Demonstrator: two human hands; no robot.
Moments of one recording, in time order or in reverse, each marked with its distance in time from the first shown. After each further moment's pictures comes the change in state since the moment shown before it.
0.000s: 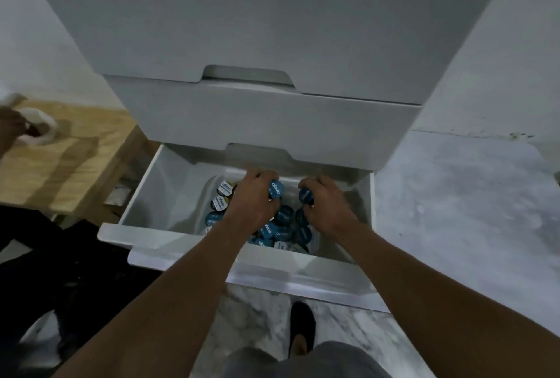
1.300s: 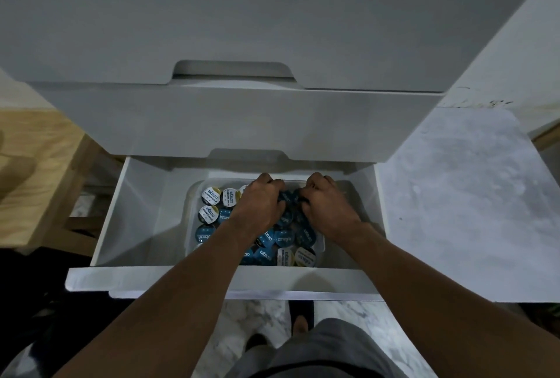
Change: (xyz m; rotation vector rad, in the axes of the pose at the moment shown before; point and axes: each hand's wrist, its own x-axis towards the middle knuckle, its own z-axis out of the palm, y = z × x) left_hand 0.045 -0.024 0.033 0.111 -0.231 0.197; right_hand 0.019 0.013 0.023 -0.198 -0.031 0.019
